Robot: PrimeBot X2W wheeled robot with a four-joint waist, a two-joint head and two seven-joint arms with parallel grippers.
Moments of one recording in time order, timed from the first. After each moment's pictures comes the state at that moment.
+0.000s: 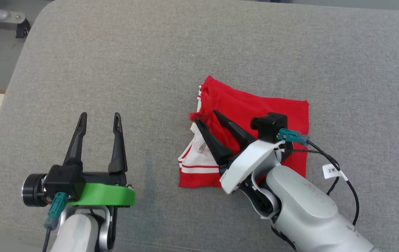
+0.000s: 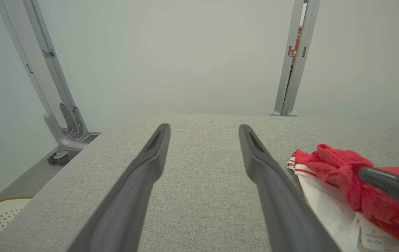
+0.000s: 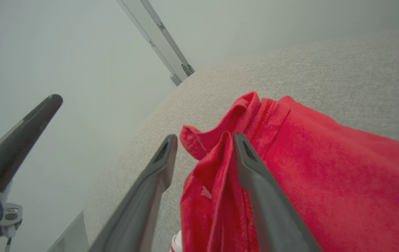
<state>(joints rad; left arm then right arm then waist) -0.19 0.14 -0.25 0.06 -0.26 0.11 -0.26 -0.56 -0.05 0.66 0.50 0.69 0.13 -0.19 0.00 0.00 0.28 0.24</state>
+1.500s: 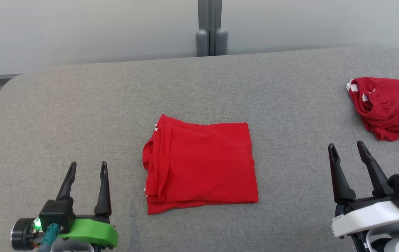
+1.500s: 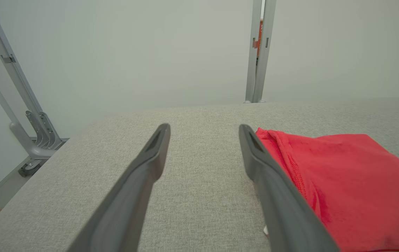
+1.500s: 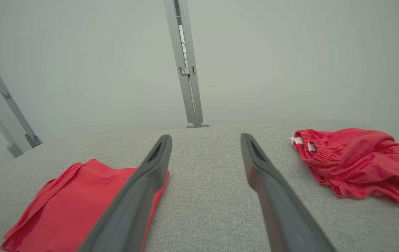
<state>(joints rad) -0.03 0.22 -0.22 0.14 -0.28 0.10 -0.25 0.09 -0.09 -0.02 -0.16 0.23 0.13 -0.08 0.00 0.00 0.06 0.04</state>
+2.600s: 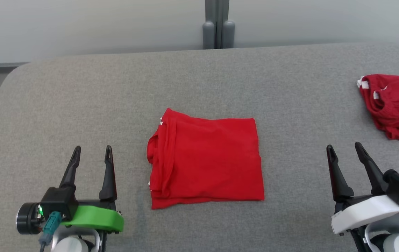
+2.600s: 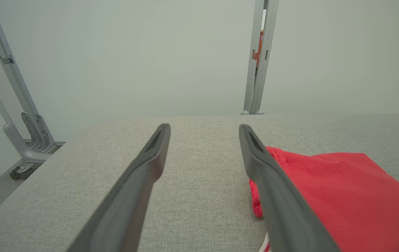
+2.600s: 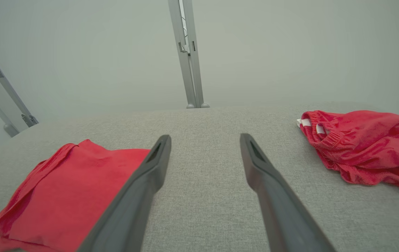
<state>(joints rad) -0.08 0.20 -0.23 0.13 -0.30 0.10 -0.26 0.08 -0.10 -0.03 -0.14 0.22 0.13 -0.03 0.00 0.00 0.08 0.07</state>
